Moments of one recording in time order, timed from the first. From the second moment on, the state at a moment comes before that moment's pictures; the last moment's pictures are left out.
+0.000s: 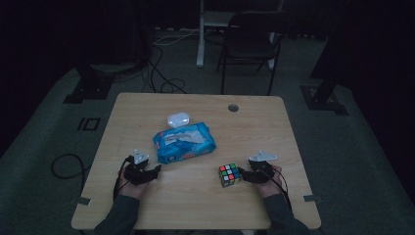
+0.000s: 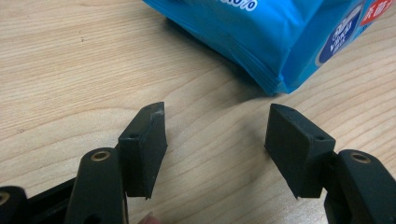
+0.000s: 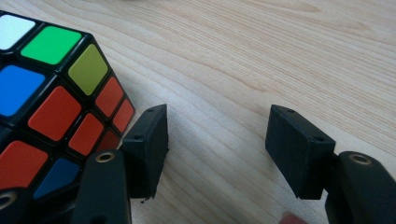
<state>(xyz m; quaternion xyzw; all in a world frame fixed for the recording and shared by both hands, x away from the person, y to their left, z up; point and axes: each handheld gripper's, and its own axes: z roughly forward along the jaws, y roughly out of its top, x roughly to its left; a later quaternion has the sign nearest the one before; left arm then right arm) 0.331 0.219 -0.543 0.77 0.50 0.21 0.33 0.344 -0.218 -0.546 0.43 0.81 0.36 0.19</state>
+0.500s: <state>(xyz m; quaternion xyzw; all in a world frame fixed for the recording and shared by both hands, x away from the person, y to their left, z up) 0.333 0.219 -0.539 0.78 0.51 0.21 0.31 0.343 -0.218 -0.547 0.43 0.81 0.36 0.19</state>
